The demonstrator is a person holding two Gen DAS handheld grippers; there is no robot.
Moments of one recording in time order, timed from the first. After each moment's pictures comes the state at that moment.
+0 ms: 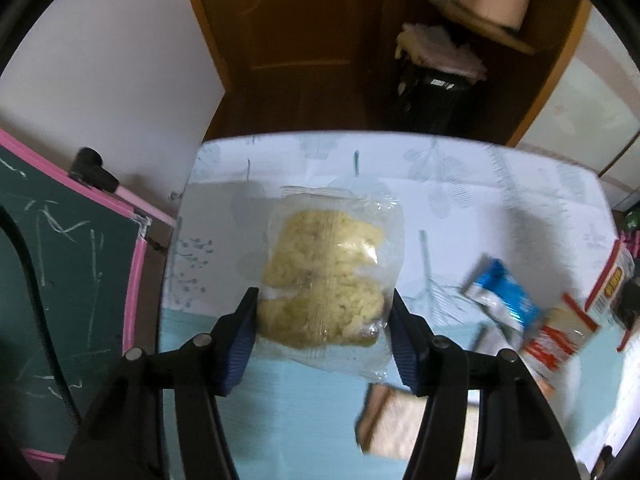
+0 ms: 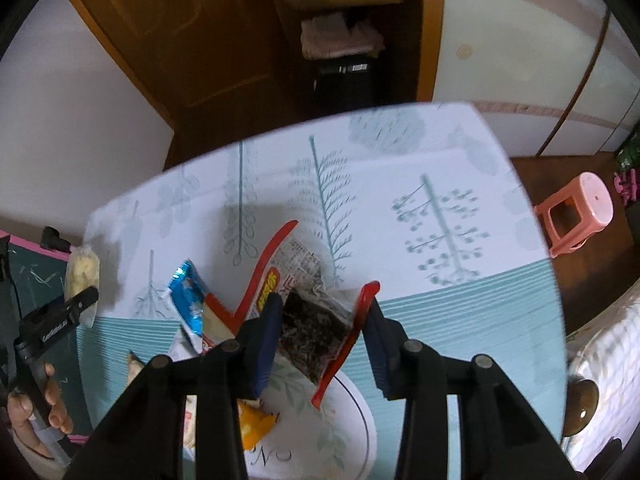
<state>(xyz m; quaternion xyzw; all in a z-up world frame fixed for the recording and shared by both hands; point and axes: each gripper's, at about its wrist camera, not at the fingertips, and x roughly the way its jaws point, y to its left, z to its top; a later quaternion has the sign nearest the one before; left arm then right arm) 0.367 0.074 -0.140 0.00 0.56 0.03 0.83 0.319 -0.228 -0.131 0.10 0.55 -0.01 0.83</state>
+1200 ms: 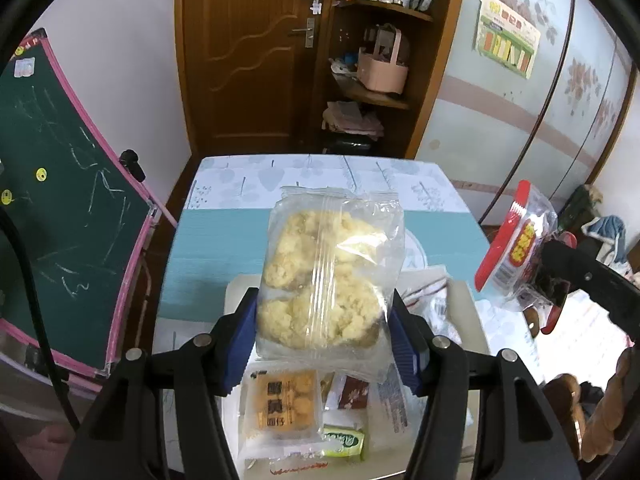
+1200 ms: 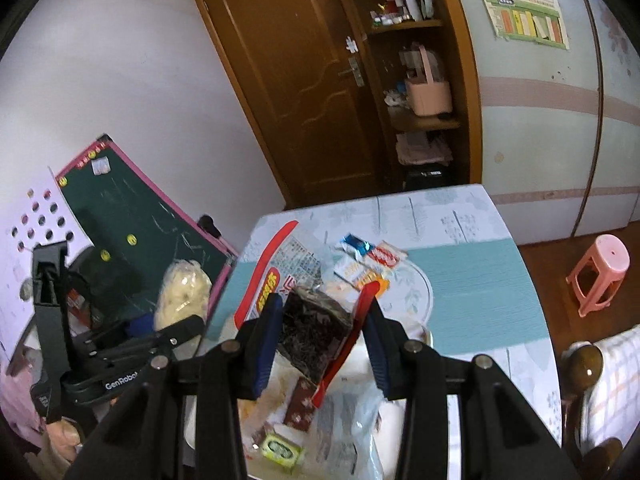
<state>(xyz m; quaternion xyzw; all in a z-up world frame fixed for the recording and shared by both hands) 0.011 0.020 -0.006 -0.03 0.42 -0.06 0.90 0.000 -0.181 0.013 0.09 0.37 0.13 0.92</state>
